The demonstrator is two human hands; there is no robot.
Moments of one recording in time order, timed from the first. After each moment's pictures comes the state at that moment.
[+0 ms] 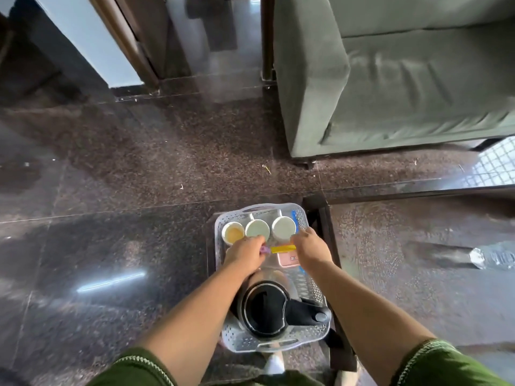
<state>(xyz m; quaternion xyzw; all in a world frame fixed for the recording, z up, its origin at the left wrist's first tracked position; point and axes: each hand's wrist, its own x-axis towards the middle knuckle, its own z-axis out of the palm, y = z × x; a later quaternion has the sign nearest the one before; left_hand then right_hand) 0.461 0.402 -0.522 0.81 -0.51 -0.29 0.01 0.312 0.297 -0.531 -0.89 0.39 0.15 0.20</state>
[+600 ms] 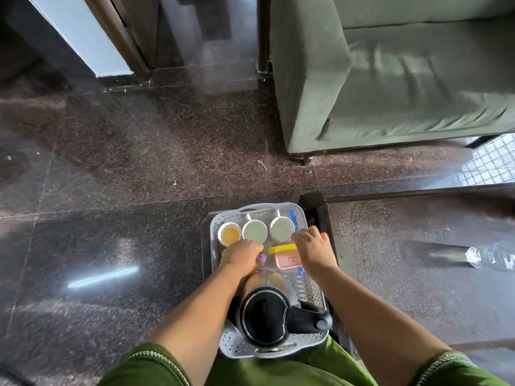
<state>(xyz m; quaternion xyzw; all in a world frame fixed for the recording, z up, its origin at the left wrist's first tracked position) 0.474 0.403 -0.548 0.76 -0.57 -0.32 -0.04 0.300 0.298 -0.541 -0.92 0.37 0.10 0.11</state>
